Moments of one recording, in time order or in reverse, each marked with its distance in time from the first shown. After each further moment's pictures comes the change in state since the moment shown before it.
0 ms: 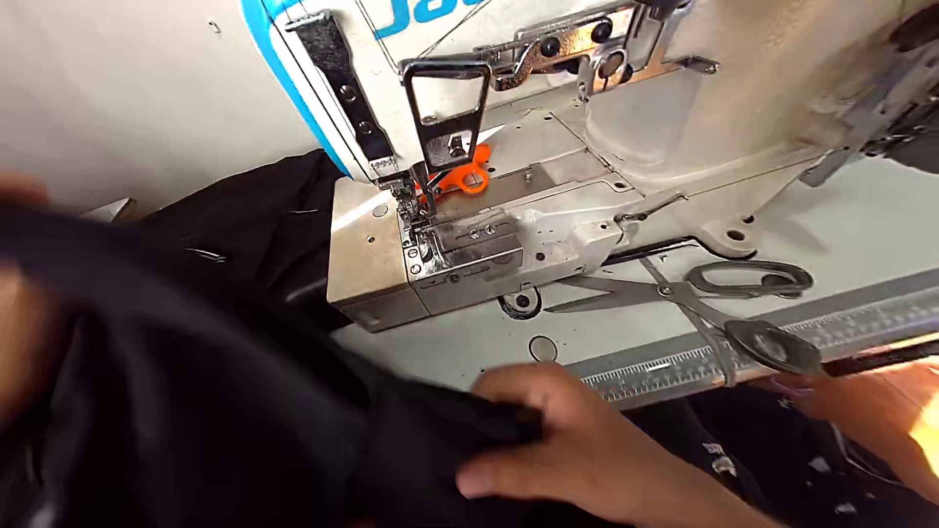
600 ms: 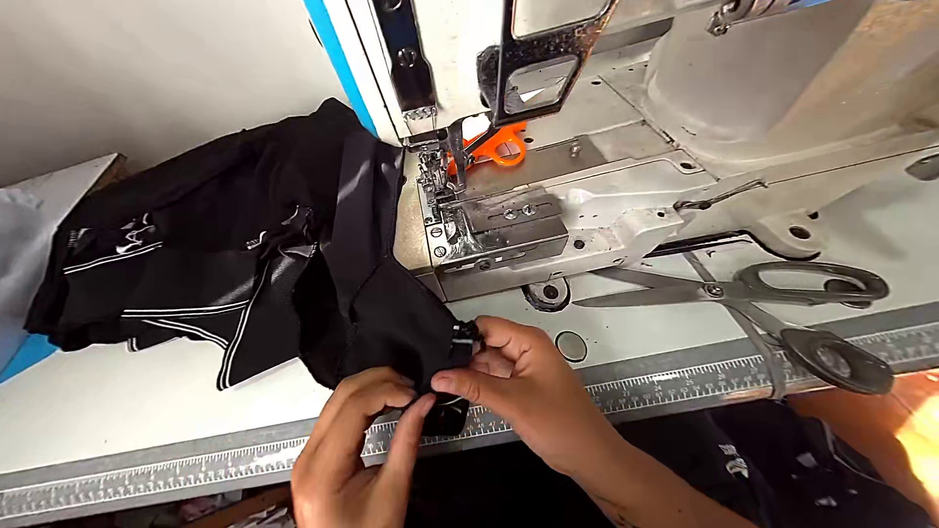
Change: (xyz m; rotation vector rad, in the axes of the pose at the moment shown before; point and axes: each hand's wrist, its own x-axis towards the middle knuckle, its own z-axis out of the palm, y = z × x) left_hand -0.124 0.192 0.126 -0.465 0.099 -0.554; right_hand 0.028 0.048 0.015 0.083 0.354 0.114
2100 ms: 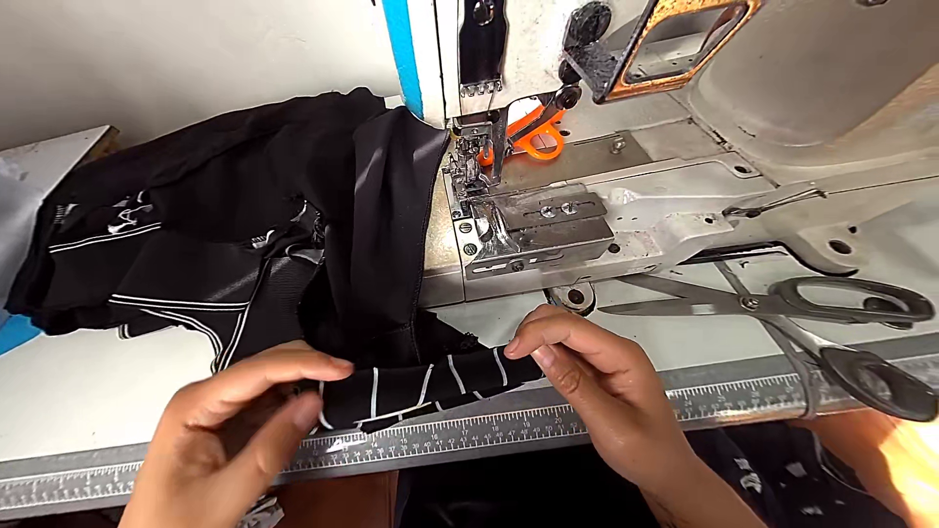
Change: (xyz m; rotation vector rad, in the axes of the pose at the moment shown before) left_hand 0.062 -0.017 -0.090 -0.295 -0.453 -0.161; right_hand -0.001 0.002 -0.038 -0.410 -0.039 -0.390
